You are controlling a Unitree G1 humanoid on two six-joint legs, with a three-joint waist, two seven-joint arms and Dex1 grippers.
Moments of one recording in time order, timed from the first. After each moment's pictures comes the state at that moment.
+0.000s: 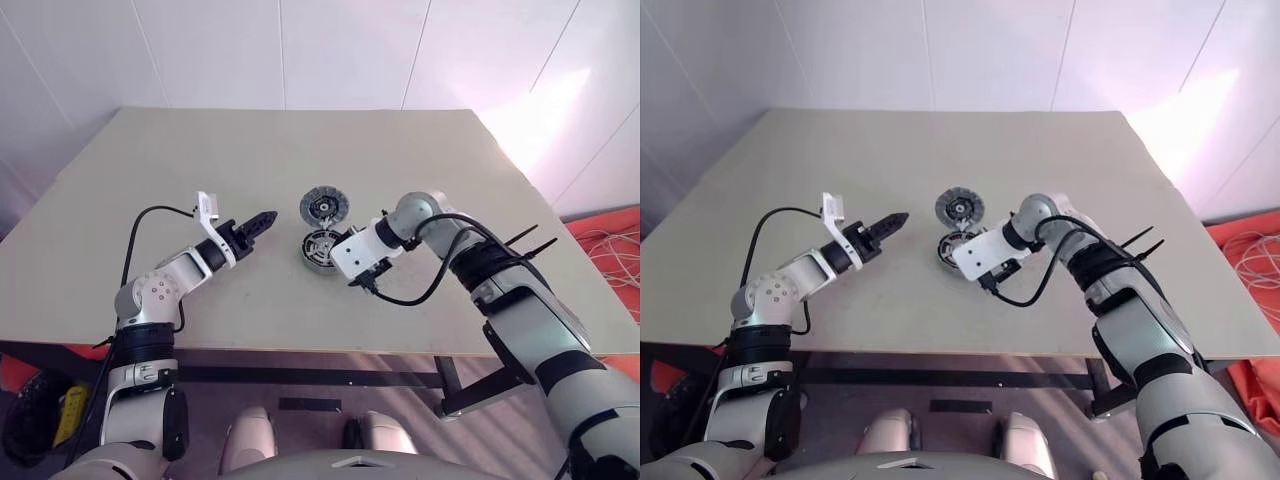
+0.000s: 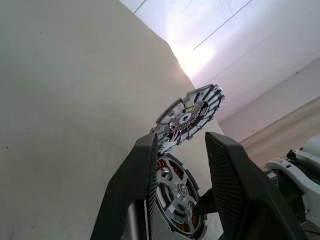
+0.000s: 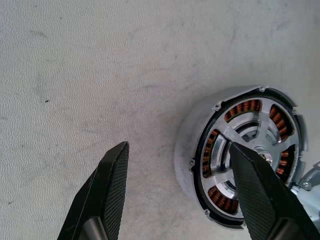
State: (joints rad) left arm -0.47 0.24 0.32 0.19 -0.80 0.88 -0.54; right arm -0.97 -0.44 0.56 0.76 -0.34 -0.50 1.33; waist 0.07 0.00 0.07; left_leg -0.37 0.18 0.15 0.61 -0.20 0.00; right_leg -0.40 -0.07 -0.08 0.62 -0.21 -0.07
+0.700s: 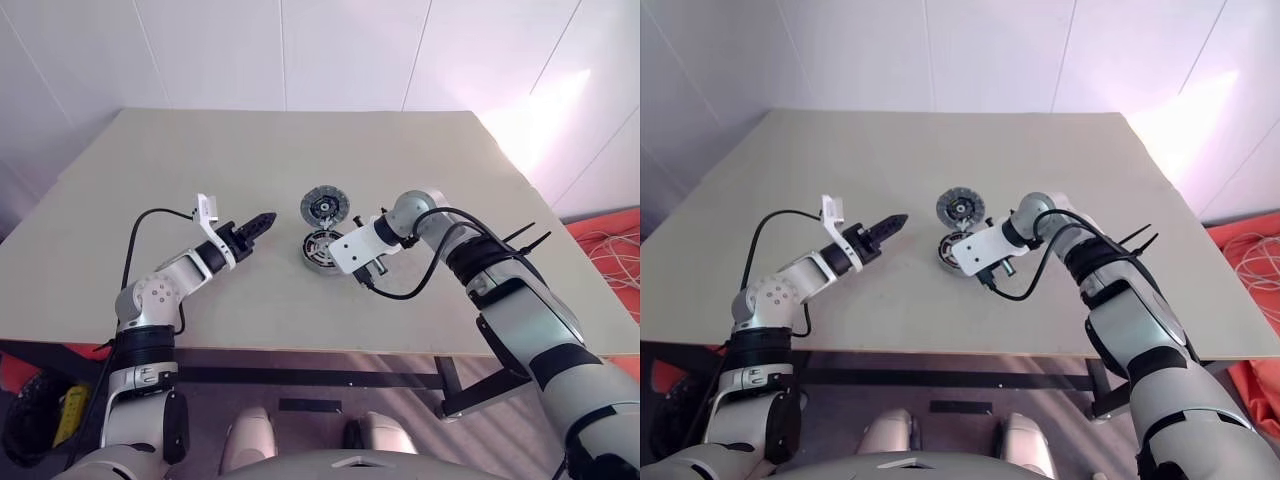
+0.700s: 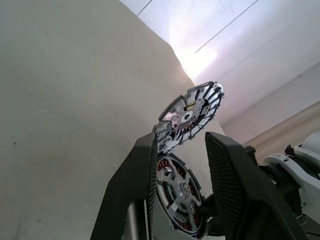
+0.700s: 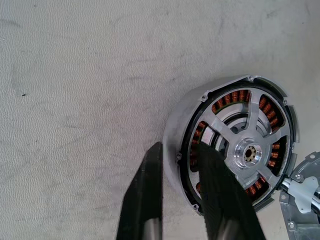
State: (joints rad) left arm -0.46 0.23 0.32 0.19 -0.80 0.87 -0.53; right arm -1.01 -0.42 0.56 0.86 -0.36 -0.55 1.30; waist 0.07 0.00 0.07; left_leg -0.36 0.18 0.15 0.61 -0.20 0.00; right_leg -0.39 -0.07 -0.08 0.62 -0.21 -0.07
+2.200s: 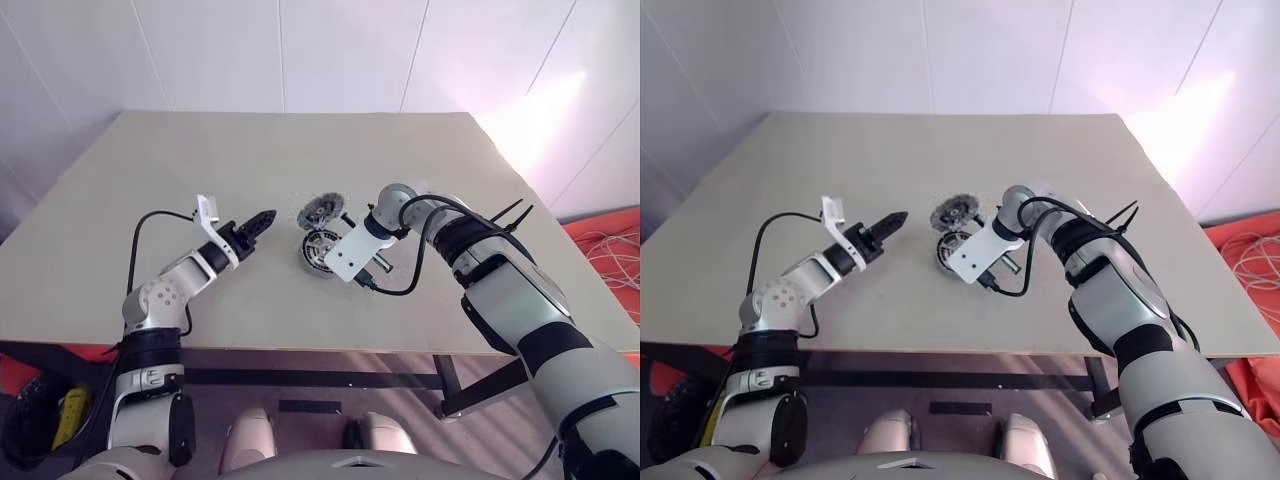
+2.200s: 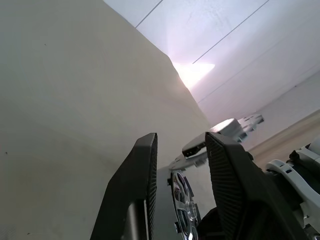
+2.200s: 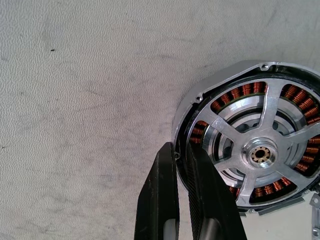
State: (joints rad) left arm -0.45 0.20 0.33 0.20 -0.80 0.81 -0.52; right arm -1.16 -0.36 0.66 1.04 -0.49 -0.70 1.32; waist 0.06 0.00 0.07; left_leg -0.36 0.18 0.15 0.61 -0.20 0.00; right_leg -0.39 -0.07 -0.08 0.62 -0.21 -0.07
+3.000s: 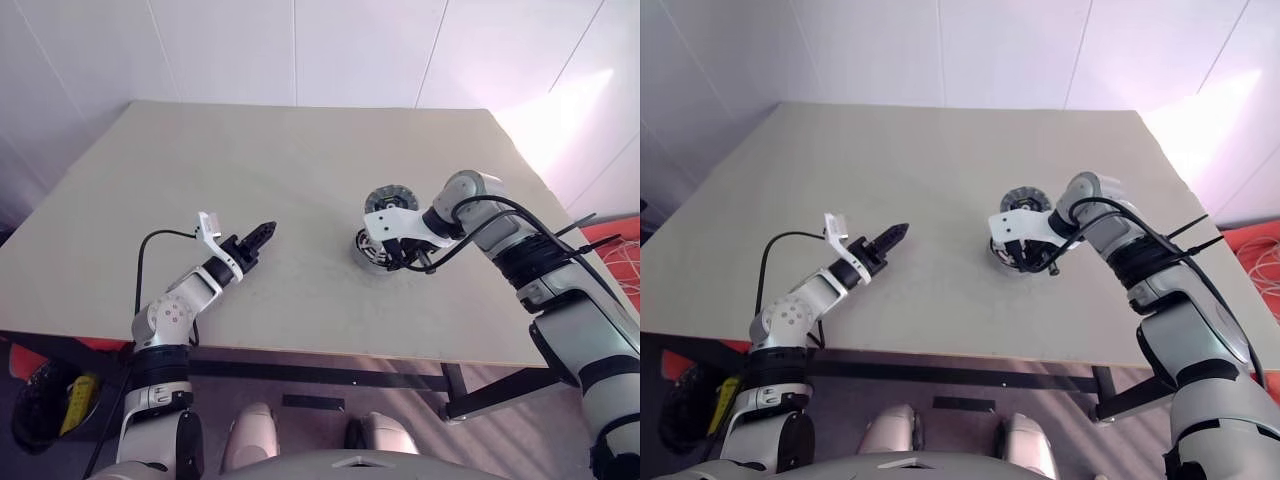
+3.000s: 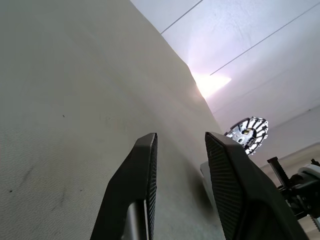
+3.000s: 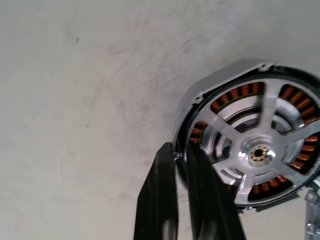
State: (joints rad) left arm -0.35 0.12 0.34 0.17 -0.80 0.75 -0.49; right arm -0.95 -0.65 0.57 0.37 -0.20 0.50 1.55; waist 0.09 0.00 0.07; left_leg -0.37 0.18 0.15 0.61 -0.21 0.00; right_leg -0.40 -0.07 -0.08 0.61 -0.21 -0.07
